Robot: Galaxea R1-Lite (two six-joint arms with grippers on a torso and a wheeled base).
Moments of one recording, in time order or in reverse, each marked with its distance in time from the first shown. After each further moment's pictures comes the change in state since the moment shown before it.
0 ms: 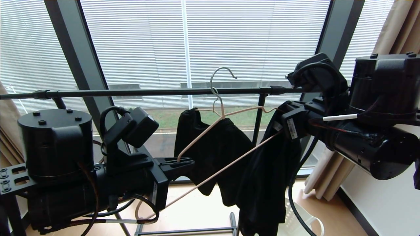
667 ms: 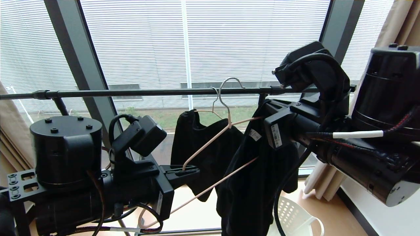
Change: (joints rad) left arm -0.028 0.016 0.012 0.000 -0.007 0.004; right arm 0.182 -0.008 -0.011 -0.055 0.002 0.001
